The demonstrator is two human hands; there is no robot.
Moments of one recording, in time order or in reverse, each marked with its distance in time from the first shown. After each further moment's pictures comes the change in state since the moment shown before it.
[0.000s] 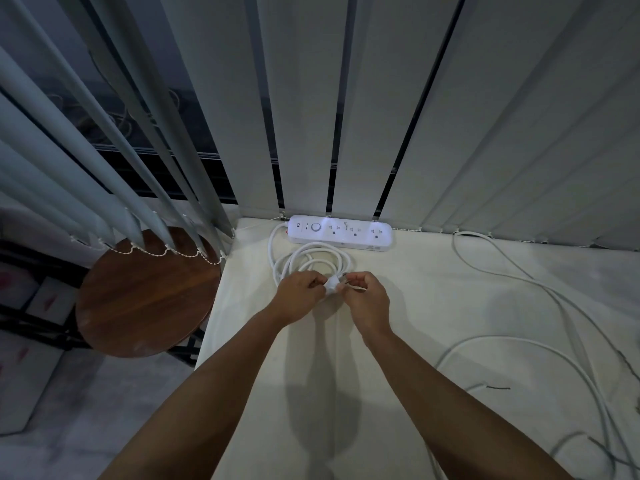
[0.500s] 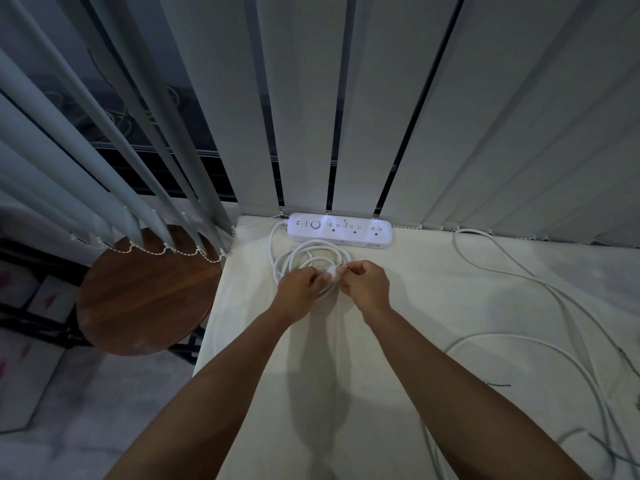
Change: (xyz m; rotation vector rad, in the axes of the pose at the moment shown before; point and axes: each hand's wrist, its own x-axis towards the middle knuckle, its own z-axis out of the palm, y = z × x) left_hand 0.003 -0.003 0.007 0.059 0.082 0.048; right_hand 0.028 -0.009 0.006 0.020 -0.024 0.077
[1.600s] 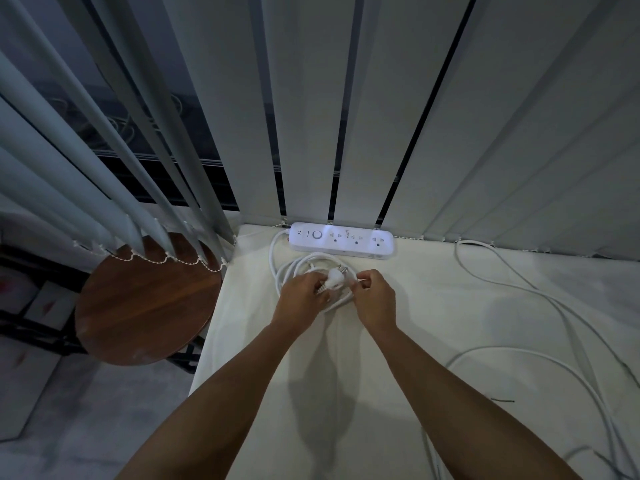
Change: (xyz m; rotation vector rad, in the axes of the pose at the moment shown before) left_hand 0.004 -0.002 0.007 0.079 0.156 0.138; right_hand 0.007 0.011 -0.009 -0.341 0.092 -0.192
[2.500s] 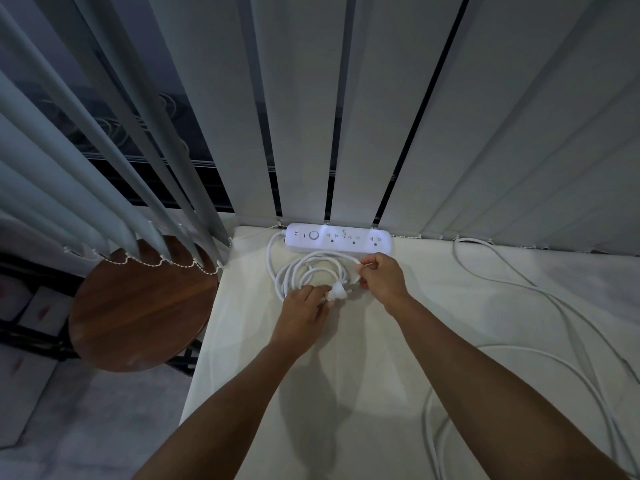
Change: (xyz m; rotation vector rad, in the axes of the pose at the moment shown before) left_hand -0.026 0.000 0.009 0.125 0.137 0.258; right_hand 0.040 -0.019 -0.023 0.111 -0.146 0.110
